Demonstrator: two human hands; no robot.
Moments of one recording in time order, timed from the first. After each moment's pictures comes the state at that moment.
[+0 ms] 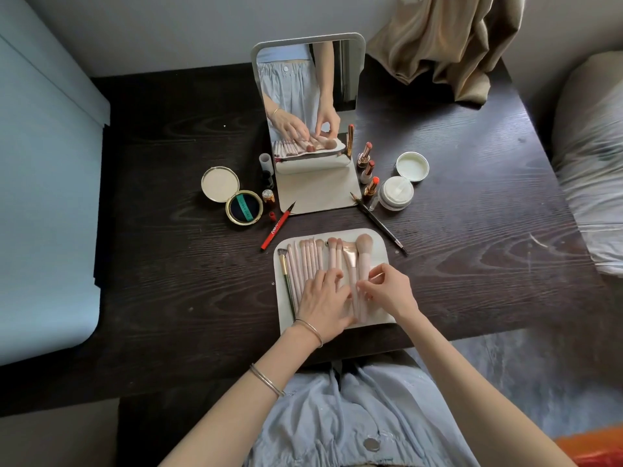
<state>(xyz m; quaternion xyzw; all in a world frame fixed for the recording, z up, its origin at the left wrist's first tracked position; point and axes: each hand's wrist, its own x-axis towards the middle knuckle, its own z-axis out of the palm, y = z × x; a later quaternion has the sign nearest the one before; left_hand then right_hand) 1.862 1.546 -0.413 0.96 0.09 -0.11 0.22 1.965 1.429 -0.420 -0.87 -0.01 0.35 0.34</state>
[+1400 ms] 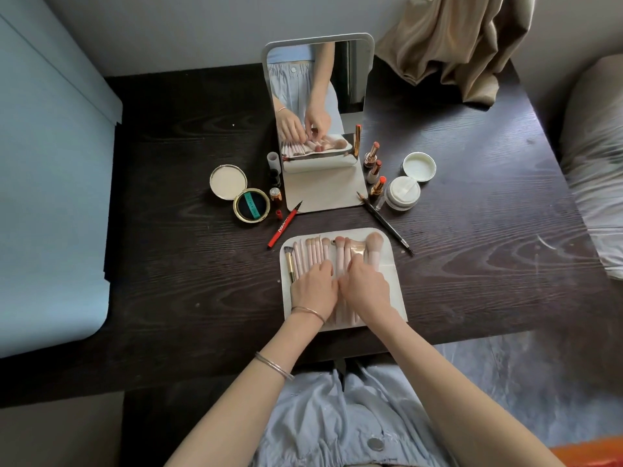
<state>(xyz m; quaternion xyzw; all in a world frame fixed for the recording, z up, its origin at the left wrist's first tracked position) 1.875 1.563 -0.408 0.92 0.29 -0.13 0.24 1.937 1.486 -0.397 -0.93 -0.16 0.30 0.14</state>
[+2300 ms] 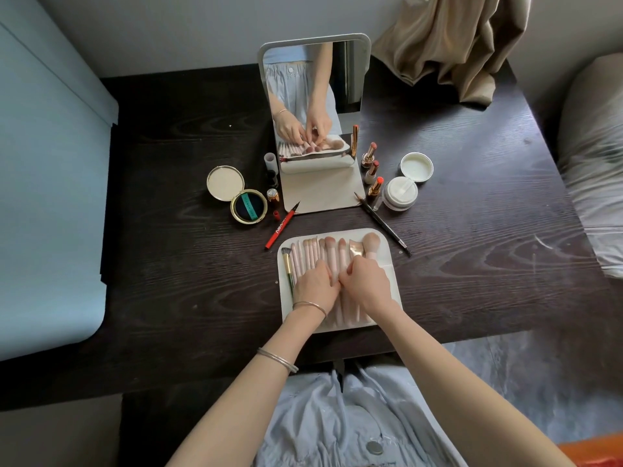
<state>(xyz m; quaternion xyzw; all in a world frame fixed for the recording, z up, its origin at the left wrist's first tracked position) 1.885 1.563 -0.406 0.86 0.35 -0.17 0.34 1.953 1.484 -0.407 -0.92 -0.13 0.33 0.16</state>
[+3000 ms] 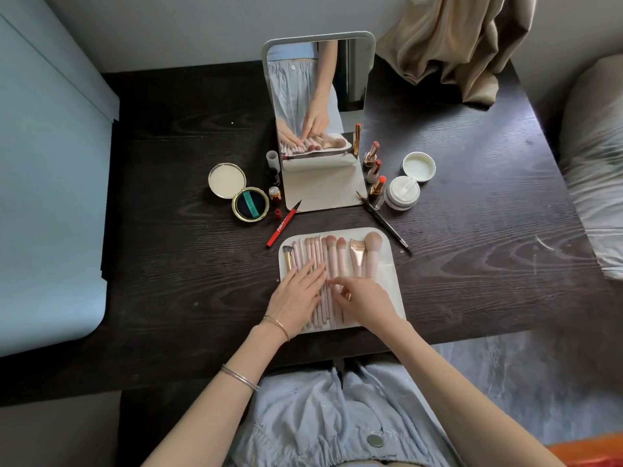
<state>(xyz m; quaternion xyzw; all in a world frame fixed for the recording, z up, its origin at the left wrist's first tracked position) 1.830 1.594 -0.440 0.99 0.04 -0.09 0.13 1.933 1.461 -0.404 -0.87 -0.33 0.32 0.16</state>
